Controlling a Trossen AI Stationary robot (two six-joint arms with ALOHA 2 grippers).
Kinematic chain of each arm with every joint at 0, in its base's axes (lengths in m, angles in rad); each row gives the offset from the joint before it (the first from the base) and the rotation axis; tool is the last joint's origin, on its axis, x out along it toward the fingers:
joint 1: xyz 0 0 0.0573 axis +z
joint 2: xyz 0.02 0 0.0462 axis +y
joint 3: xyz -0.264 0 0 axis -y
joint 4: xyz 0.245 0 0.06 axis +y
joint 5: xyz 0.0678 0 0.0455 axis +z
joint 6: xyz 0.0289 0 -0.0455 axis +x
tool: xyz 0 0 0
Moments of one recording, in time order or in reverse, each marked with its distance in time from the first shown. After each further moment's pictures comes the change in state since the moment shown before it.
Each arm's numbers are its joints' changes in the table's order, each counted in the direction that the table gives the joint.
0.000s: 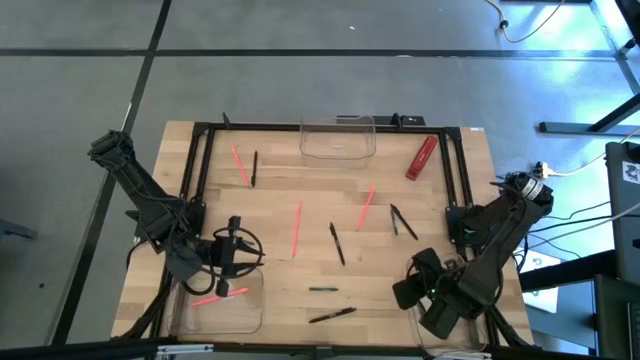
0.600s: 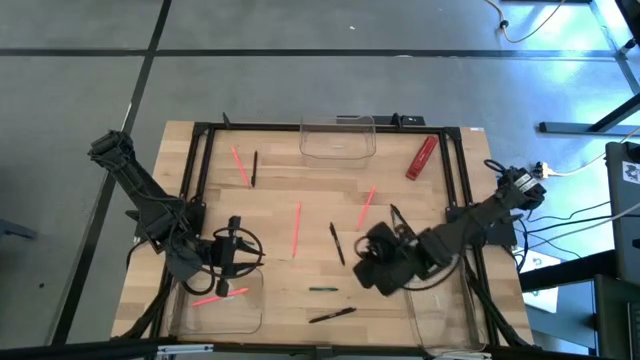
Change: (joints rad) left arm 0.000 0.000 0.000 0.001 0.000 -0.002; right arm -0.345 0.006 0.059 -0.294 -0.105 -0.751
